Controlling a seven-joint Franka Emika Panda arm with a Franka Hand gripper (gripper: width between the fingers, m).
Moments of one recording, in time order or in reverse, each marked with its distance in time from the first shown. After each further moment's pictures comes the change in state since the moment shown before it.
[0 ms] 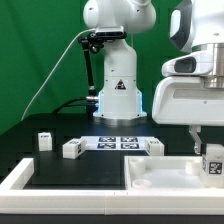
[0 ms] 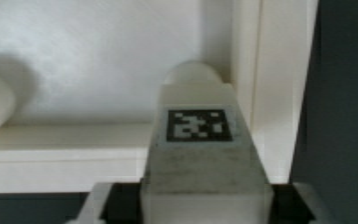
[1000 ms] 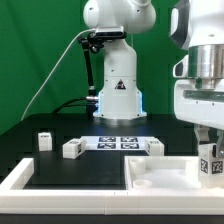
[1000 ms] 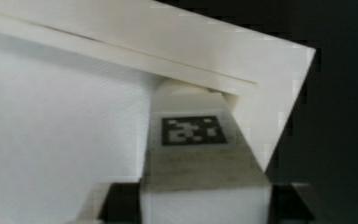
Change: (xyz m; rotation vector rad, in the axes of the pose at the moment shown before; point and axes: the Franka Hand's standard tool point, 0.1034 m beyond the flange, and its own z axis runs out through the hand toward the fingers) arm -0.002 0.002 0.001 -0.023 -0.052 1.146
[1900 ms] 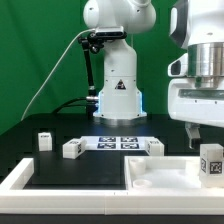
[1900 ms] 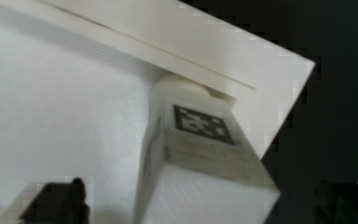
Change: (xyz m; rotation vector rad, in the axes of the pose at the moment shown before) arm 0.000 -0.004 -0.003 0.021 -0.001 -0.319
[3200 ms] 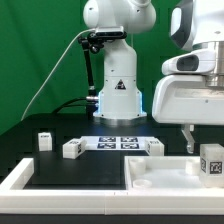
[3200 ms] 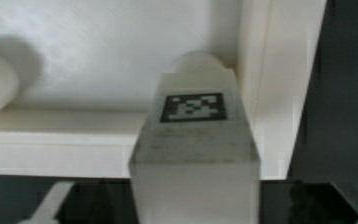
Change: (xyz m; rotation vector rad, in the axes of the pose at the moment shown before) arm 0.000 -0.003 0.000 -0.014 0.042 -0.988
